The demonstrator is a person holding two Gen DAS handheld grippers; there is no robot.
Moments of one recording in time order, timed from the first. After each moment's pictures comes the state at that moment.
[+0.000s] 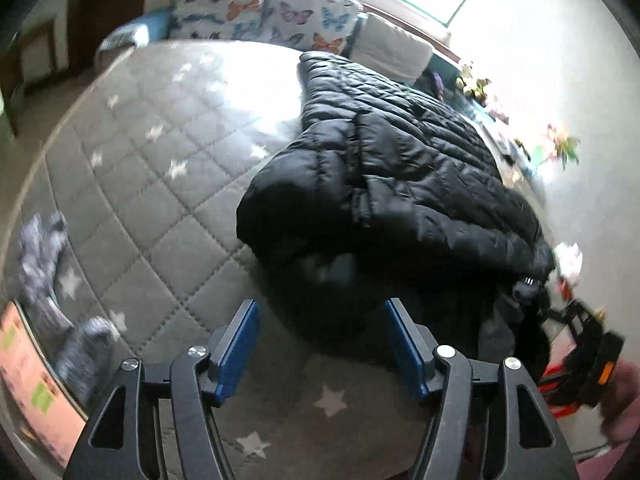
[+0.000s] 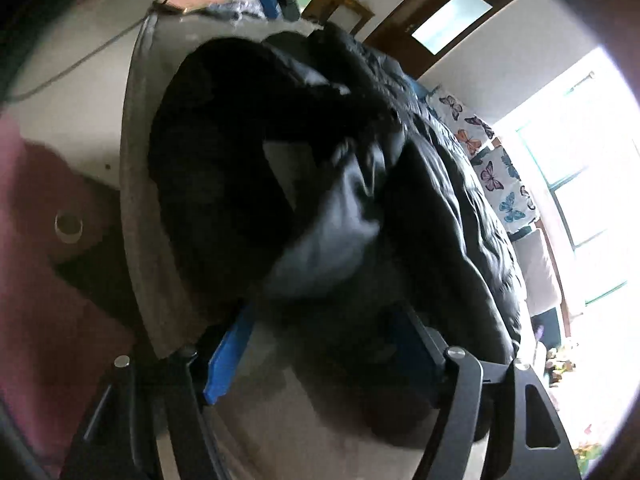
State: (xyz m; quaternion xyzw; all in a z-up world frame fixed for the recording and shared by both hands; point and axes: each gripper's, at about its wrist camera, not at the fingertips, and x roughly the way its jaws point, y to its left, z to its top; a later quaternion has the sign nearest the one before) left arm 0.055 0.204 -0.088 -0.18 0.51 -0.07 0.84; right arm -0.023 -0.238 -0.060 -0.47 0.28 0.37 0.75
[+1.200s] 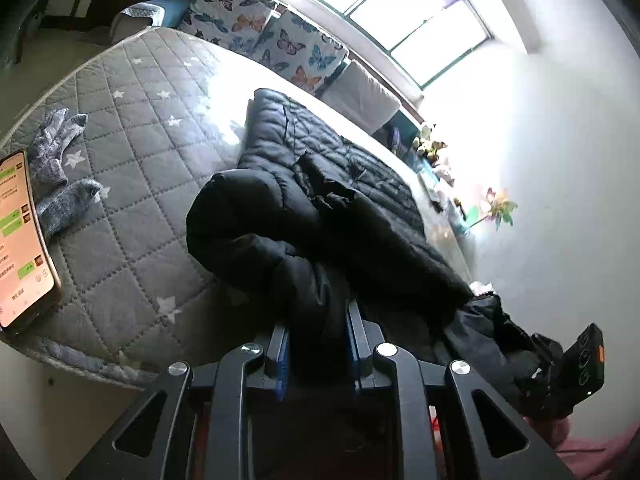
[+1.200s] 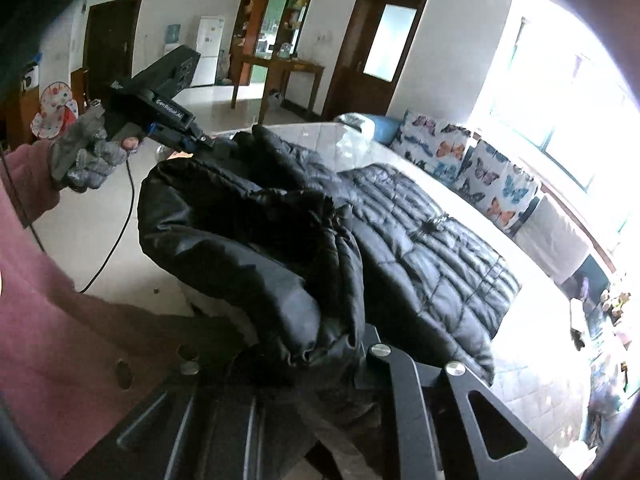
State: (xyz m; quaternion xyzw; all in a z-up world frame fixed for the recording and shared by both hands) left arm -0.094 0.175 -0.037 -0.32 0.41 -0.11 0.85; right arm -0.058 -0.247 0.054 -0.27 0.27 0.40 0.83
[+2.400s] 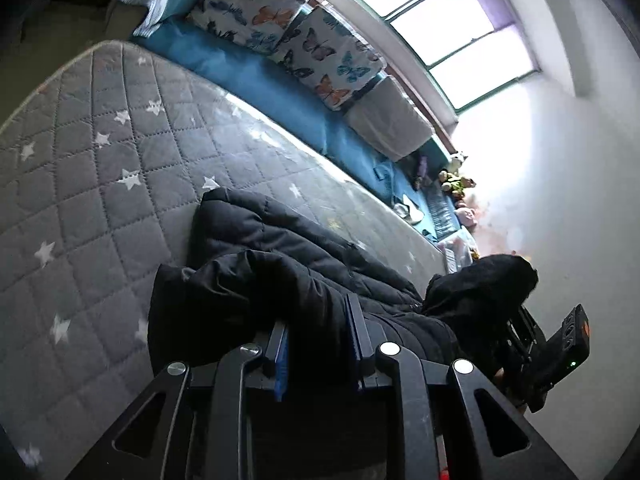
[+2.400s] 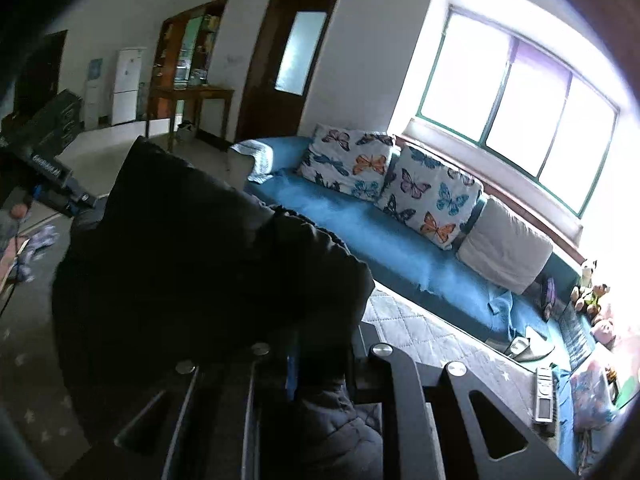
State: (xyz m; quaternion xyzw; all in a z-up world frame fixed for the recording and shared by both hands) left arm 0.305 0.226 -0.006 -0.38 0.44 -0.06 0.81; right arm 0.259 -0.213 0.052 -0.22 0.25 0.30 0.89
